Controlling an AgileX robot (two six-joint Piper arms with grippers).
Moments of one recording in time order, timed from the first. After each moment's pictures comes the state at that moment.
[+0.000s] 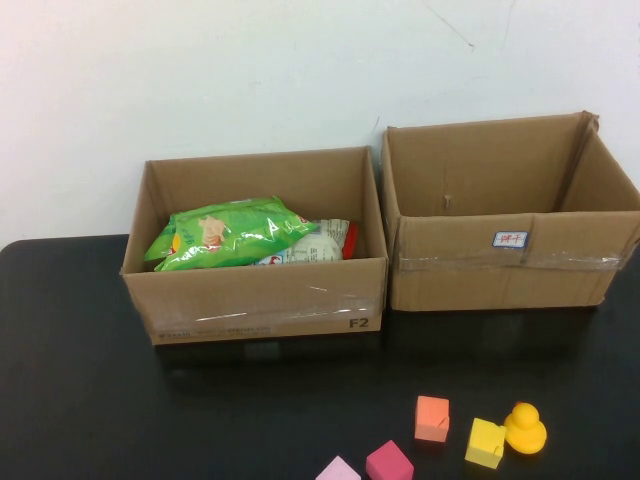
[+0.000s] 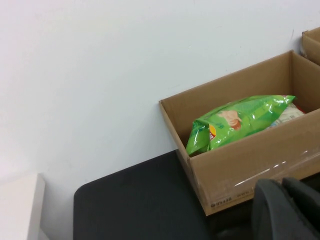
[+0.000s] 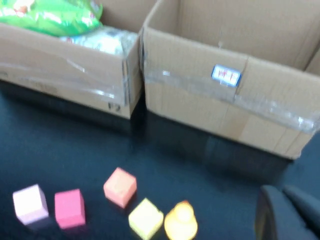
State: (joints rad) right arm 0.35 0.68 -0.59 0.01 0.53 -0.07; left arm -0.05 0.15 -0.42 -0.21 0.55 0.41
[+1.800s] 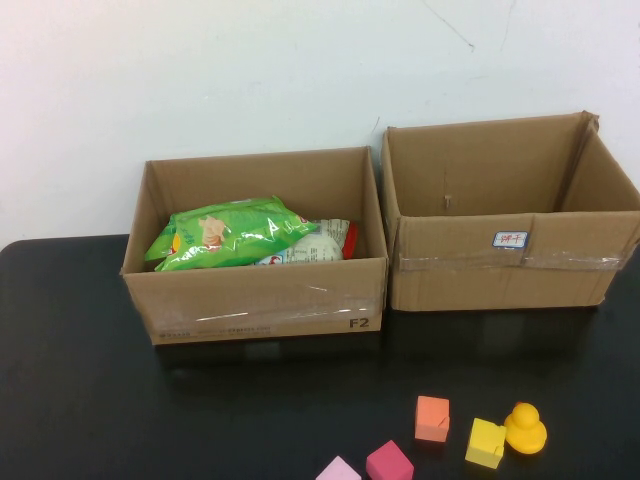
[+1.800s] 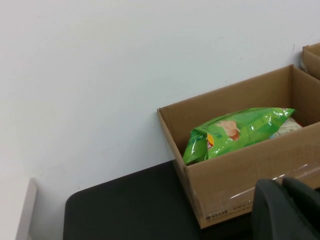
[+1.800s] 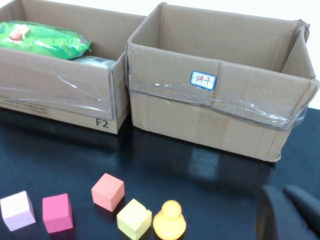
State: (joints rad) right arm 0.35 0.22 -0.31 -0.08 0.53 0.03; left arm -0.05 0.12 -0.33 -0.26 0.44 0.42
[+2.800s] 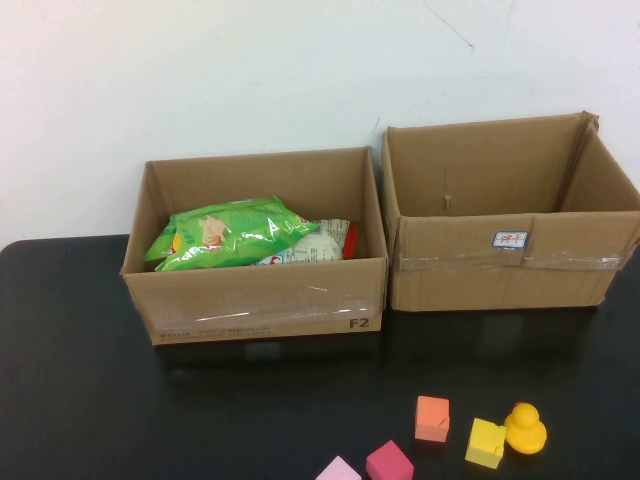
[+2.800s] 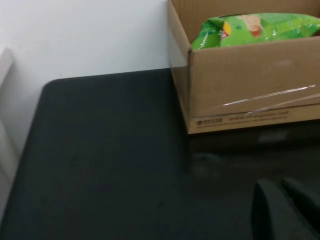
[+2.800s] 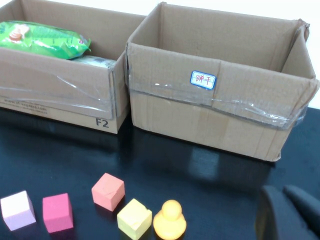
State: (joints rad) right arm 0.35 0.22 -0.31 -0.08 0.53 0.03; left arm -0.07 -0.01 0.02 -0.04 0.38 0.02
